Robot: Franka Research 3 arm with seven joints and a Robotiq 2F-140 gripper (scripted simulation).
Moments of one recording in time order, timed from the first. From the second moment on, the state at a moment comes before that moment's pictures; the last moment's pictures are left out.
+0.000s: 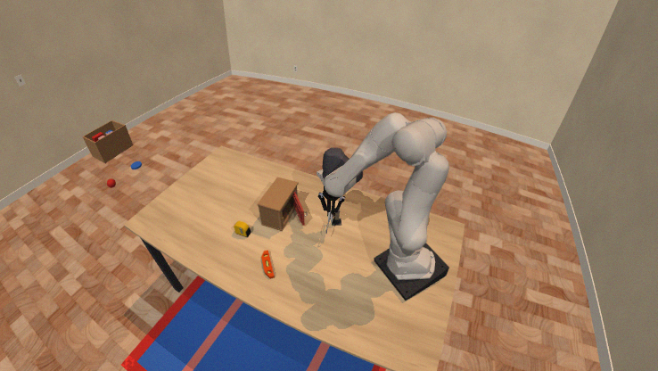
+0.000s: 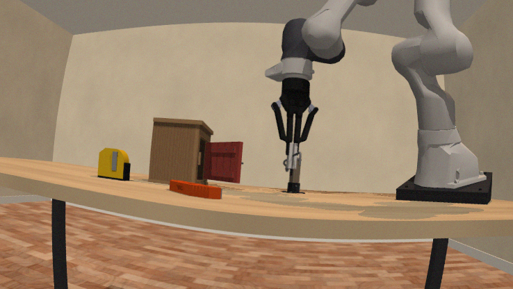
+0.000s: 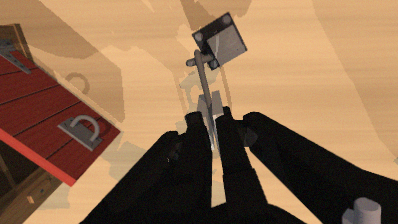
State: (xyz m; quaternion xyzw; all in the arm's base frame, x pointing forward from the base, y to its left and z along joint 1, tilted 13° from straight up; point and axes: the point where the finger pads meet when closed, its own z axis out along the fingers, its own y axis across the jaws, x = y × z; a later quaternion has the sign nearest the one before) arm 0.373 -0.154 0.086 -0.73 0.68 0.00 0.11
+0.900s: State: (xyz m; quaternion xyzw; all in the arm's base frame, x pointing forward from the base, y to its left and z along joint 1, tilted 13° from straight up) arm 0.375 -0.156 0.091 -0.71 0.69 0.00 0.11
